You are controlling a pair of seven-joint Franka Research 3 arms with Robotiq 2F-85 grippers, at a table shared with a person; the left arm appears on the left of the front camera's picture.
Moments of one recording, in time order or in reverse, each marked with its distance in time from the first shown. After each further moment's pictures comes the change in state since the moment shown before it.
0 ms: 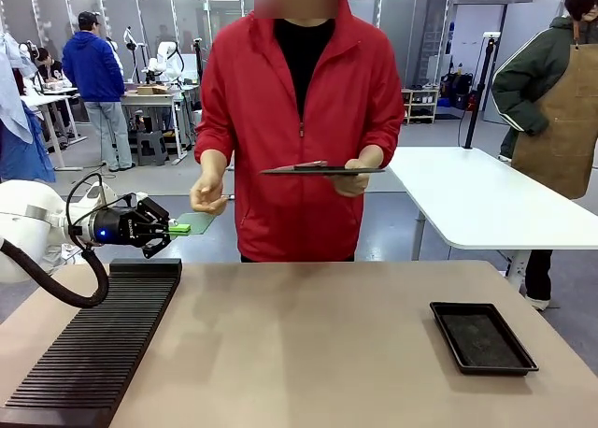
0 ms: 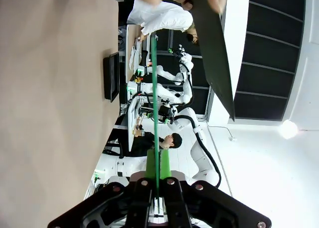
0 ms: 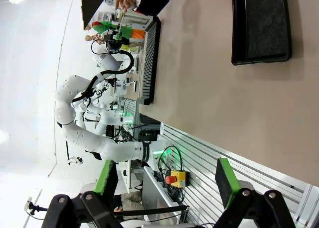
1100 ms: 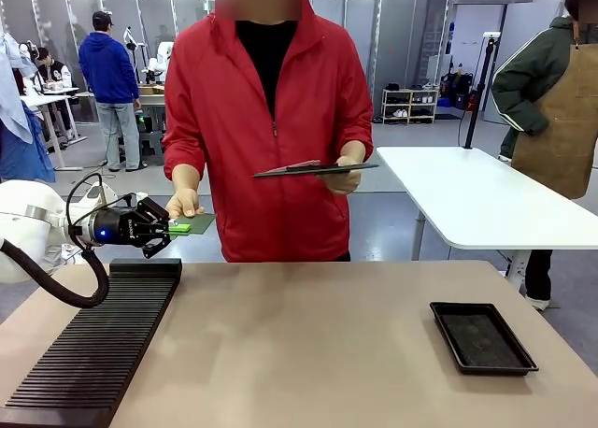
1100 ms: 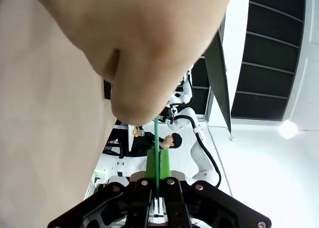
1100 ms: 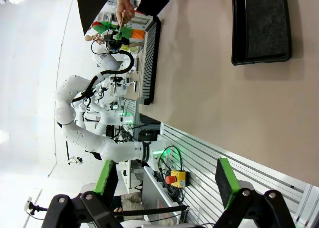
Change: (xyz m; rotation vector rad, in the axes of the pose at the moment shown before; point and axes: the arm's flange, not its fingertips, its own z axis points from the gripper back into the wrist) left arm 0.000 0.000 0.000 0.000 0.000 0.000; right arm 0.000 0.000 0.000 0.000 0.000 0.000
